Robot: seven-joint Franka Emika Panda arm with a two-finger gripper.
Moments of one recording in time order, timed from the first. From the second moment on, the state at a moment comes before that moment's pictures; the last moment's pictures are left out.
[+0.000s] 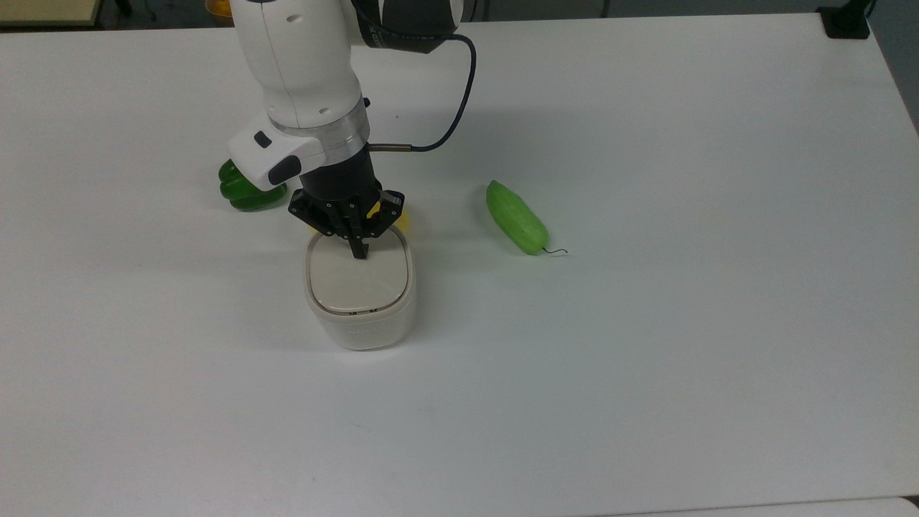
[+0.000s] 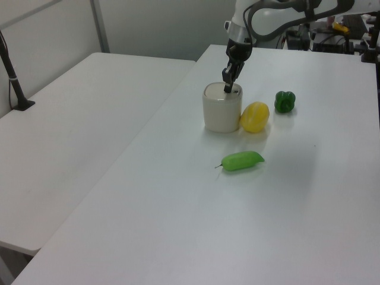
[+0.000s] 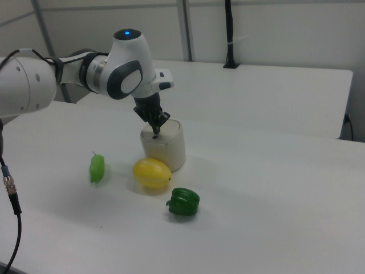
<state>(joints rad) 0.12 0.47 -0.13 -1.45 0.18 2.15 -0.04</state>
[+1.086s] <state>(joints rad) 0.09 0.32 -0.14 -1.44 0.18 1.84 -0.04</state>
